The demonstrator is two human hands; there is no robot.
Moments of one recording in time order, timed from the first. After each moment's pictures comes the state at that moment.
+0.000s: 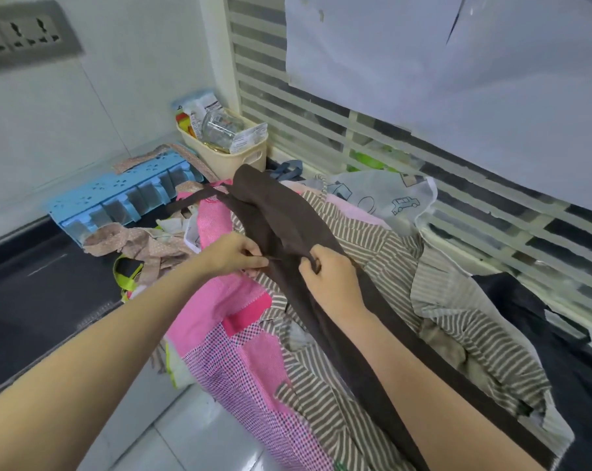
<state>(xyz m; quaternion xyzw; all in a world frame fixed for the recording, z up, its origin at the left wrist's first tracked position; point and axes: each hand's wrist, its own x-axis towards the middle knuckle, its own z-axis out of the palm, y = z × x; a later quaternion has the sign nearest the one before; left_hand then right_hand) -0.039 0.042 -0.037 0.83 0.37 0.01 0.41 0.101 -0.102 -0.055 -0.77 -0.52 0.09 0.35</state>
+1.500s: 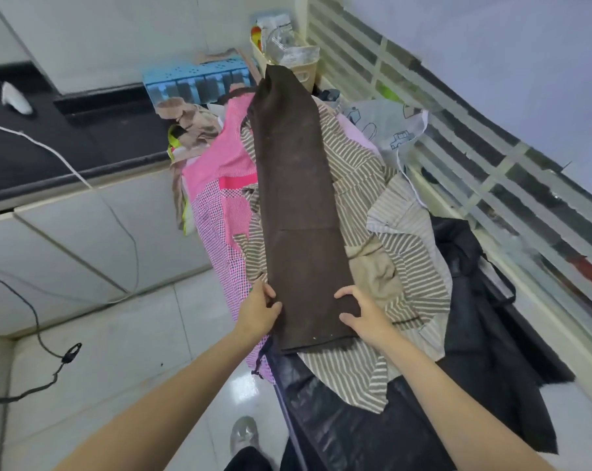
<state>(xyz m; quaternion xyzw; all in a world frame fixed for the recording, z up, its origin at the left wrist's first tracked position) 0.014 -0.333 -0.146 0.57 0.68 0.18 0.43 0.221 -0.365 -0.140 -0.65 -0.57 0.45 0.21</state>
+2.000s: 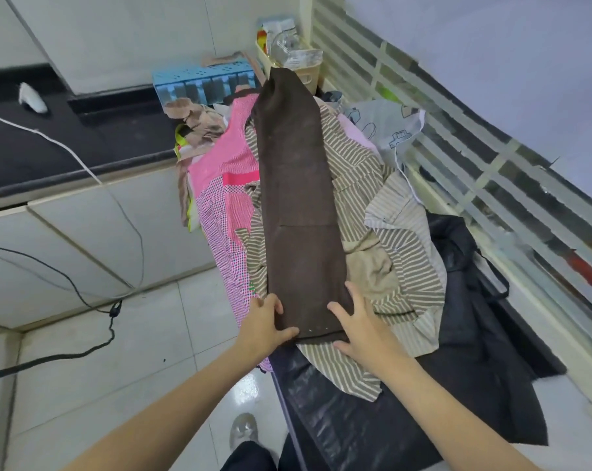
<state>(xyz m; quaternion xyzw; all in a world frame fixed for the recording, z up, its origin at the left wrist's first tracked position) 0.018 -0.378 -0.137 0.66 0.64 0.08 0.37 0.216 -0.409 -0.133 -0.62 -0.77 0.15 -0.03</state>
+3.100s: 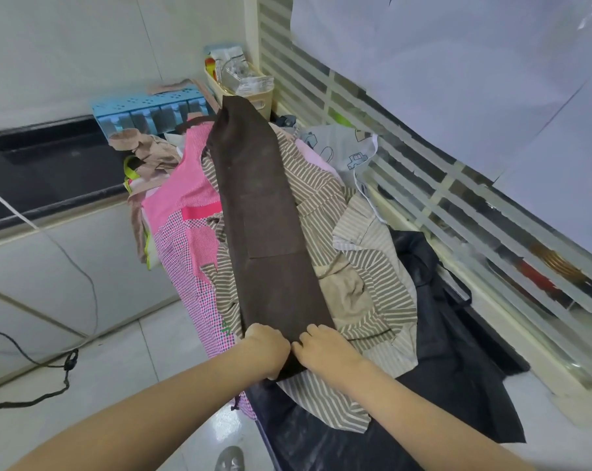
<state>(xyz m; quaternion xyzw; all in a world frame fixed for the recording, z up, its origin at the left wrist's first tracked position) 0.069 -0.334 -0.089 0.85 0.33 -0.40 0.06 0.185 -0.379 -0.132 -0.48 -0.86 -0.03 -0.19</state>
